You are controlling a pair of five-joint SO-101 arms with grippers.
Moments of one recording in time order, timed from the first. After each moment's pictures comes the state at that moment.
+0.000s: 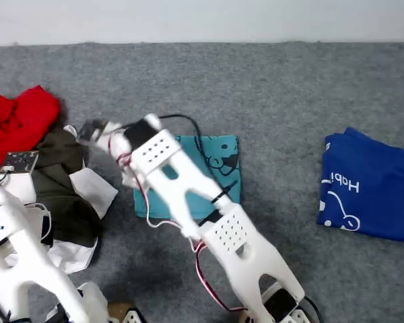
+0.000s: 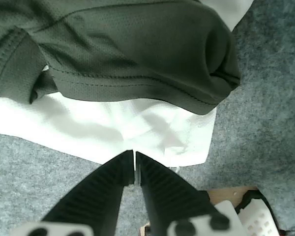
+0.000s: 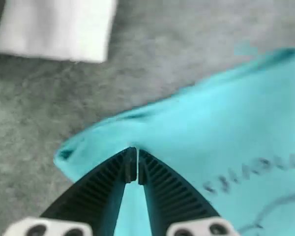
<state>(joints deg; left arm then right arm) -43.7 -30.1 40.4 92.7 -27.1 -44.7 57.1 -67.5 100.6 22.8</state>
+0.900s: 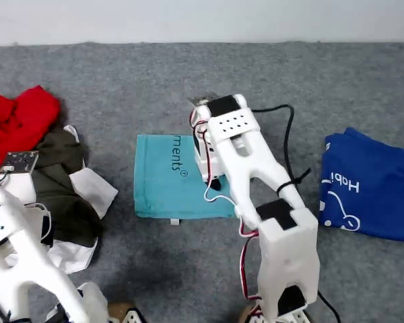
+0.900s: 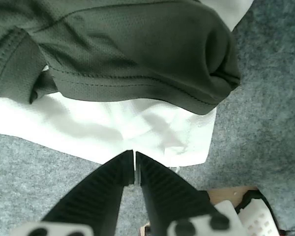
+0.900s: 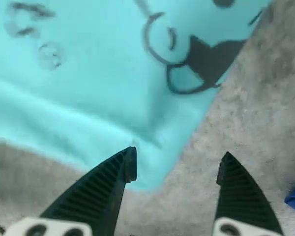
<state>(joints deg) -43.7 -30.1 40.4 92.7 -27.1 -23.9 29.3 -20.1 96.6 -3.8</state>
